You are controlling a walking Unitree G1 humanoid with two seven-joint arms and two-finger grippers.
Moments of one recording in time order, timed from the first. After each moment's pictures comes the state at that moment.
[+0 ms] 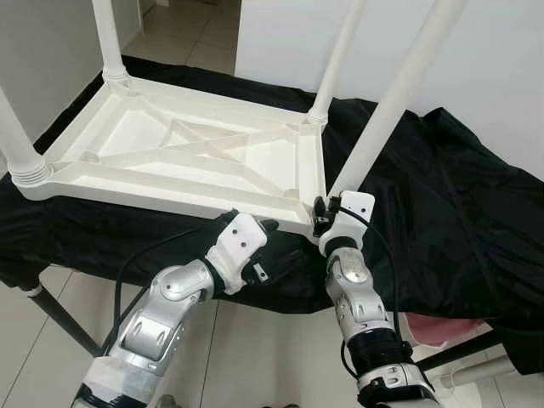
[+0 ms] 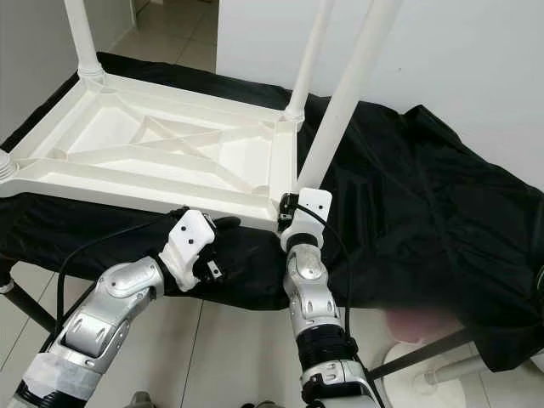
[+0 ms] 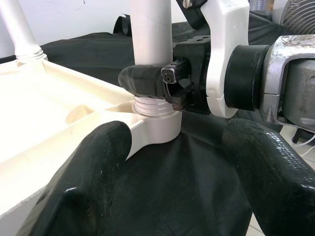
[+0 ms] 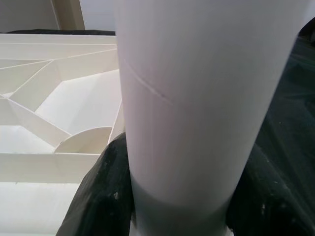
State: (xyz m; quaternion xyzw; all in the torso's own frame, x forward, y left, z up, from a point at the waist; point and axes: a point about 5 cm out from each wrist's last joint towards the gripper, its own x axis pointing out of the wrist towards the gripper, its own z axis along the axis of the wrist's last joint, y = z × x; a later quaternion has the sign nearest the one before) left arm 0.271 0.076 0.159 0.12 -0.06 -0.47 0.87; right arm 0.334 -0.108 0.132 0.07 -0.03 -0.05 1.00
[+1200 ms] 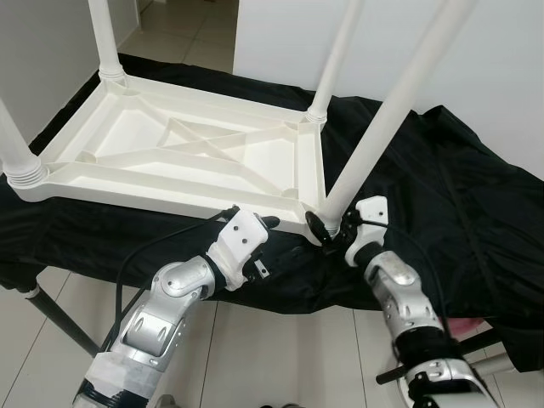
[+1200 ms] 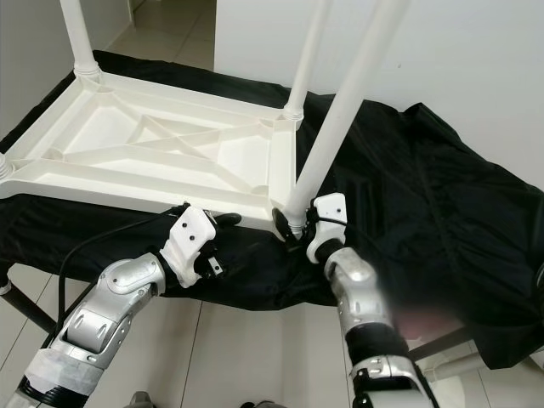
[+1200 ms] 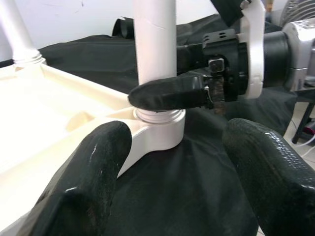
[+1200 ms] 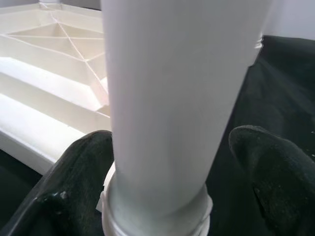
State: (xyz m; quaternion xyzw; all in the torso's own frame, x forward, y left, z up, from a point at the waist) left arm 0.275 0.074 0.163 0.12 -0.07 -0.47 0.87; right arm 0.338 -0.151 0.132 -0.01 -0.05 0.21 0.98
